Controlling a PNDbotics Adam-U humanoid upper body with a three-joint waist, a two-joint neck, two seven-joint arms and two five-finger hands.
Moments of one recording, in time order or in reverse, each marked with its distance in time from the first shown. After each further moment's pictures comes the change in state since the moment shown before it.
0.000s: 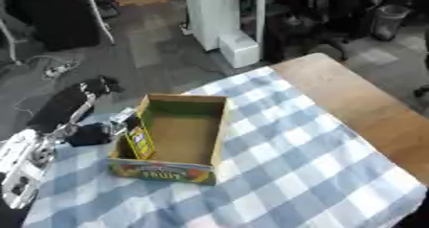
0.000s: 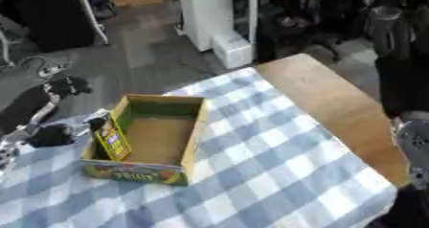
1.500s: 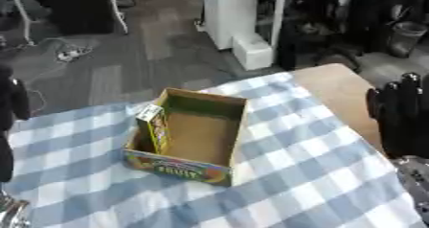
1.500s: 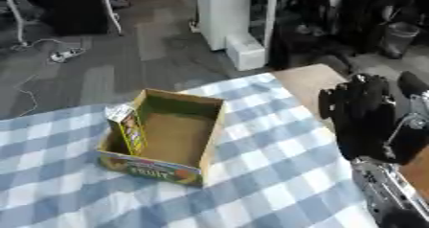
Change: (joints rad) left arm 0.160 -0.239 -0.007 -0.551 0.550 -0.074 0.390; right arm 0.197 0.046 0.046 0.000 0.186 -0.153 0.213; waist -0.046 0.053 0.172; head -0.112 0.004
